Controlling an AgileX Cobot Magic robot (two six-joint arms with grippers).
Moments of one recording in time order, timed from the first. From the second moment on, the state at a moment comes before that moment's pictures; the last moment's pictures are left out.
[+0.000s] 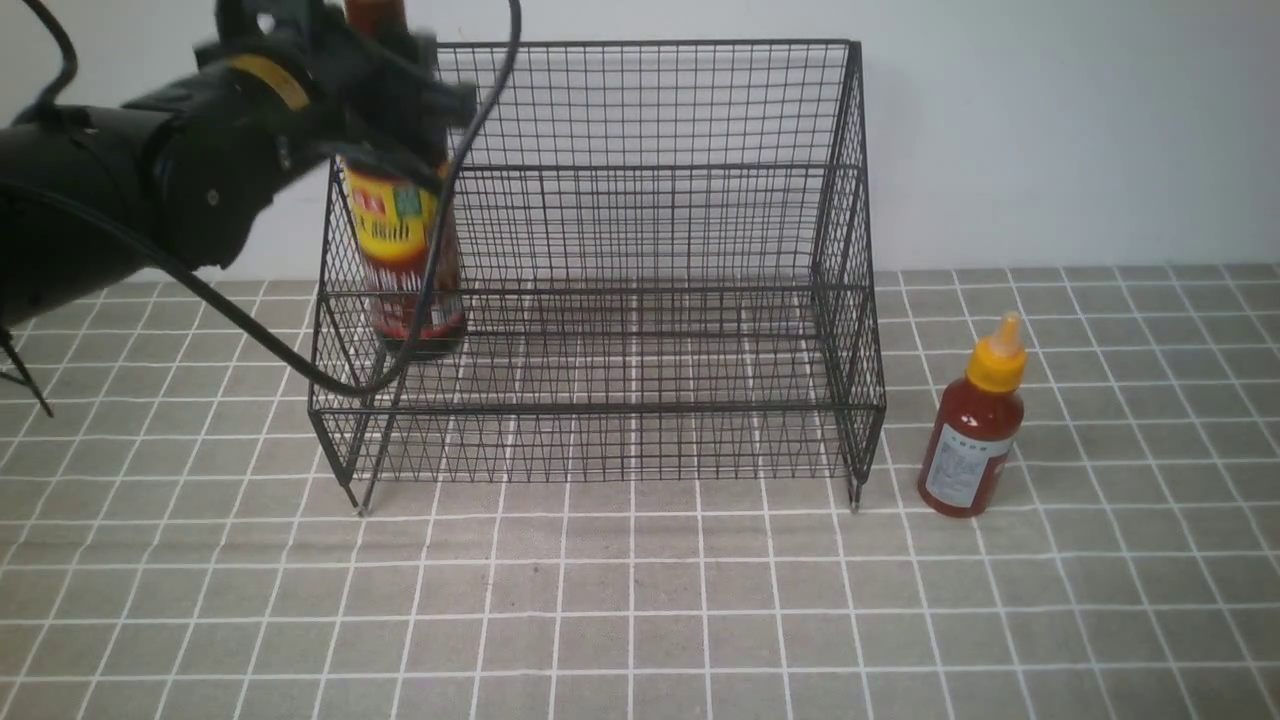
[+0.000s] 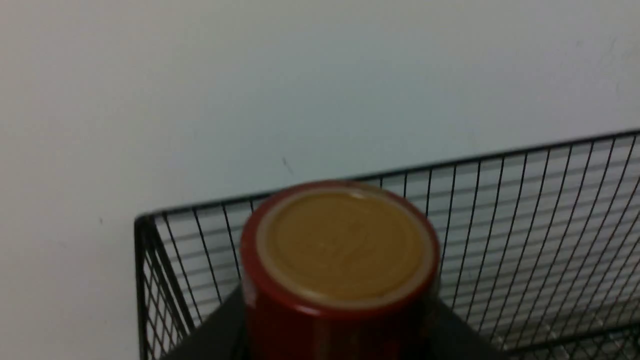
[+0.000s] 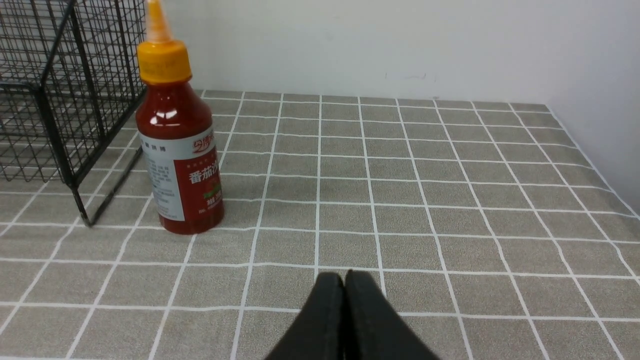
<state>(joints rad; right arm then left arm) 0.00 -0.01 0.02 -0.11 0.39 0.09 -0.23 1.66 -1.22 -0.02 -0.13 0.05</state>
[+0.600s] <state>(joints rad) 0.00 -0.01 0.02 -0.11 0.39 0.09 -0.23 1.67 -1.22 -0.02 -0.02 0.02</state>
